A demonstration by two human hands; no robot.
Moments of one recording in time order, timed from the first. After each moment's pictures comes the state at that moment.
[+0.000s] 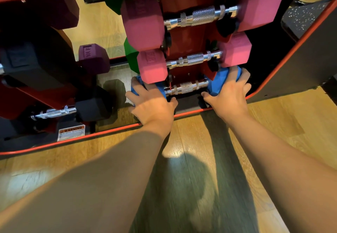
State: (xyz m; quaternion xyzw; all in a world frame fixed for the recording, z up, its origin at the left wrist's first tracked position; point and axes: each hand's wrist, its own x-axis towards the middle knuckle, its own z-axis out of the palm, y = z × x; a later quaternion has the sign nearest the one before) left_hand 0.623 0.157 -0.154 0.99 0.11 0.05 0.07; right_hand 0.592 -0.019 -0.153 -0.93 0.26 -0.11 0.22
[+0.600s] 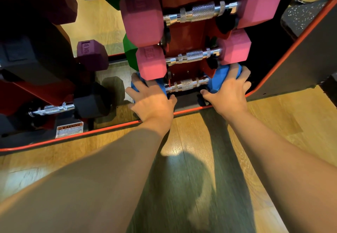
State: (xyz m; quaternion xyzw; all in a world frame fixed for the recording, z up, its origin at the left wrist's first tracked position) left_hand 0.621 0.156 -0.152 0.99 0.09 0.06 0.08; right_hand 0.595 -0.023 -0.159 -0.93 0.26 -0.12 0.22
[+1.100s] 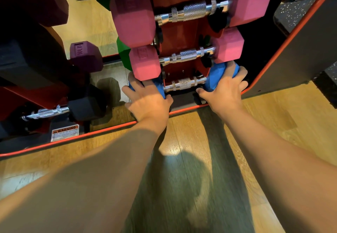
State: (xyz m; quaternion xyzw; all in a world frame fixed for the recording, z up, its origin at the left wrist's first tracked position) left_hand 0.625 0.158 -0.156 0.99 0.07 0.07 0.08; right_hand 0.596 -0.023 -0.163 -0.92 0.29 -0.12 0.24
